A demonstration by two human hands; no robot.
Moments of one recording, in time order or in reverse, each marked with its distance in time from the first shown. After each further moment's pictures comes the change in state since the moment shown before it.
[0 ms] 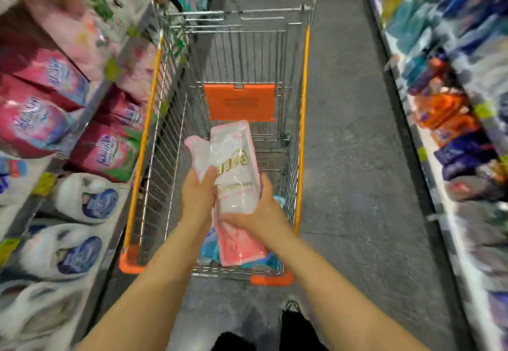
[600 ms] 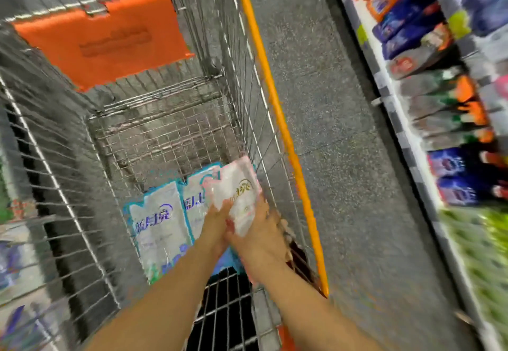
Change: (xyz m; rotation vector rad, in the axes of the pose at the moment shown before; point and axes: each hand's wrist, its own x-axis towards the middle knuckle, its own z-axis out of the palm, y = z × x) left_hand 0.104 -0.209 0.056 0.305 -0.465 -0.791; right_hand 0.121 0.116 0.063 -0.286 0.318 0.771
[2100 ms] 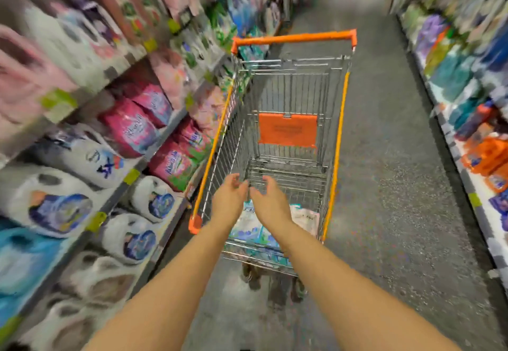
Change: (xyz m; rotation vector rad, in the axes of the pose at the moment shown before) left_hand -0.322 -0.010 -0.024 0.274 0.768 0.701; right_hand -0.225 0.037 -0.102 0.238 -0.195 -0.951
